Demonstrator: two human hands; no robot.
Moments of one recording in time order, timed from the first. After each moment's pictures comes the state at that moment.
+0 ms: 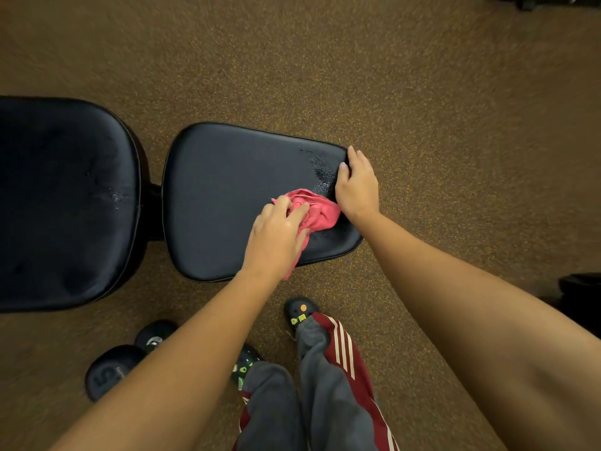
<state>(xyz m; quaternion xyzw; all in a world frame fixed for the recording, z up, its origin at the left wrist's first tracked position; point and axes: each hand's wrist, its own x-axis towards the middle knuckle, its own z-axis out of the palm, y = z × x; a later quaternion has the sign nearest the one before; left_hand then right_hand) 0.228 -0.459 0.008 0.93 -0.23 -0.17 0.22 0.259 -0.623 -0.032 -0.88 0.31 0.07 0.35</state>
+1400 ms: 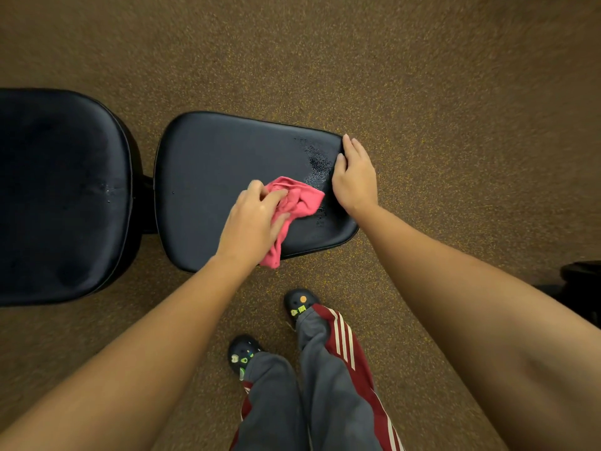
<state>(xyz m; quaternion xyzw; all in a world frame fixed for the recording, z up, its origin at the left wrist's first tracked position) 0.242 -0.439 0.001 0.93 -0.22 -0.15 0.24 0.254 -0.628 -0.035 -0.89 0.29 0.06 0.35</state>
